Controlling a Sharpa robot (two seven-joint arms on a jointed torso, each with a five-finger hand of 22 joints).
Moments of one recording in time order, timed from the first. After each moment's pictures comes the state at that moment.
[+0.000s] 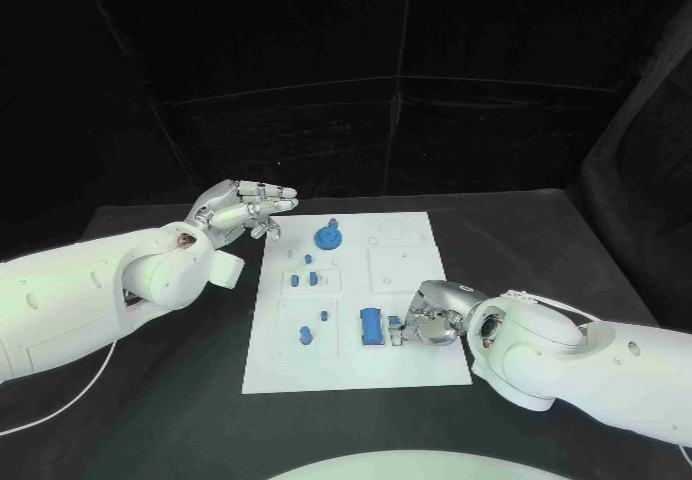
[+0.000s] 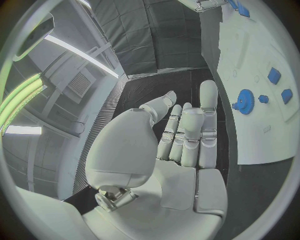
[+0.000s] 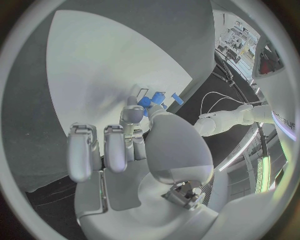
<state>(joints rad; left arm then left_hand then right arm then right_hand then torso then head) 1.28 -0.83 -0.16 1.40 -0.05 -0.14 0.39 1.30 -0.09 0.47 -0.12 0.04 0.98 0.20 0.10 0.07 0.98 0.13 0.17 0.07 1.33 0.03 1.11 0.70 0.17 1.22 0.13 0.69 0.71 0.99 -0.98 -0.04 1.90 -1.46 -0.30 -0.58 1.22 0.00 0.10 0.28 0.31 1.23 0.03 0.12 0.30 1.45 -0.04 0.74 1.04 1.46 -0.09 1.45 1.31 0.04 1.47 0.03 1.51 1.31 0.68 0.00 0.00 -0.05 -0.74</state>
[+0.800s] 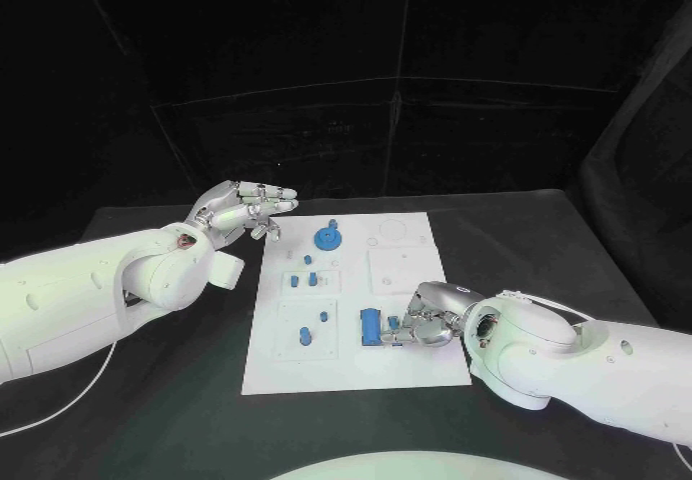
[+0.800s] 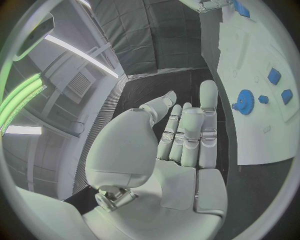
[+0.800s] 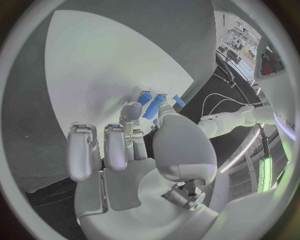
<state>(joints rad) 1.28 -0.83 -0.16 1.40 -0.05 -0.14 0.39 1.30 -0.09 0.47 -0.12 0.04 0.98 0.20 0.10 0.07 0.98 0.13 0.17 0.07 1.33 0.03 1.11 0.70 0.17 1.22 0.13 0.69 0.71 0.99 -0.96 -0.04 1.88 -1.46 -0.28 -0.59 1.03 -0.08 -0.08 0.29 0.20 1.22 0.05 0.12 0.29 1.44 -0.02 0.70 1.02 1.46 -0.09 1.42 1.31 0.04 1.47 0.03 1.50 1.31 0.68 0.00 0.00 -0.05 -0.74</state>
